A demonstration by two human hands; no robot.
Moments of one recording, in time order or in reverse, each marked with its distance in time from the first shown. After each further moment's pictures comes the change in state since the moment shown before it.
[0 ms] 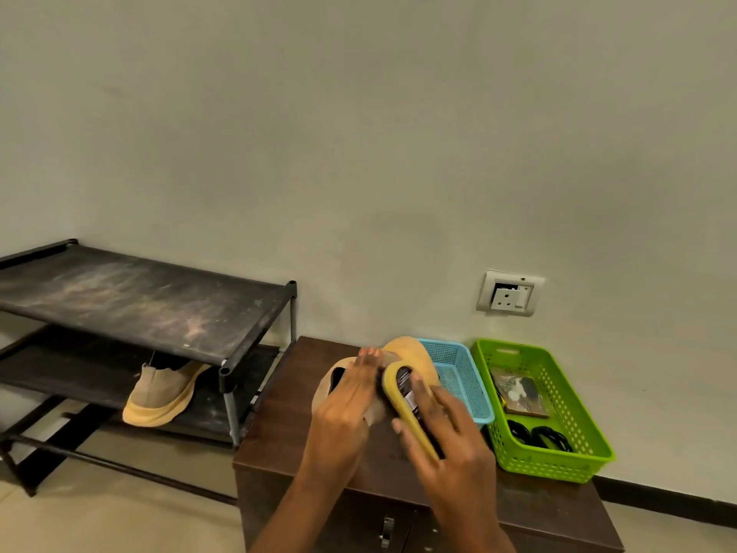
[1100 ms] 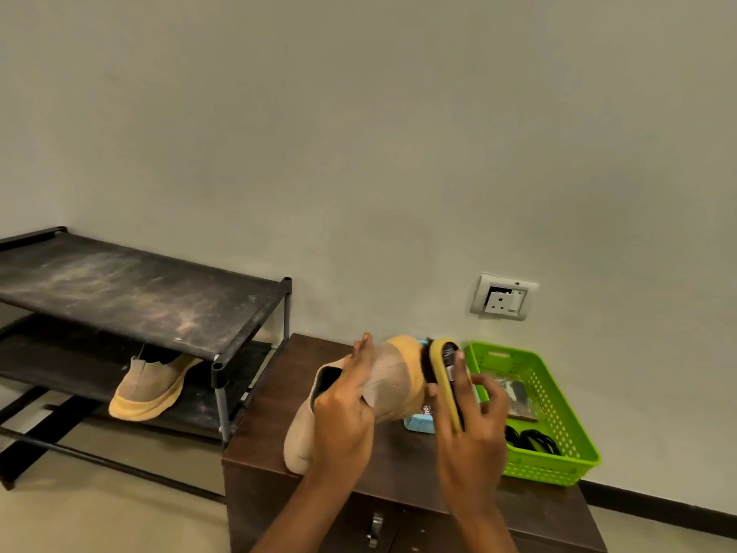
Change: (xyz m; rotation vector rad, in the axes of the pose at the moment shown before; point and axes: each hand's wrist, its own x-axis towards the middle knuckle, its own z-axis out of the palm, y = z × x) left_hand 0.020 0.031 0.003 -0.180 0.291 -0.386; right_hand 0.020 0.004 -0.003 -0.068 0.168 0.192
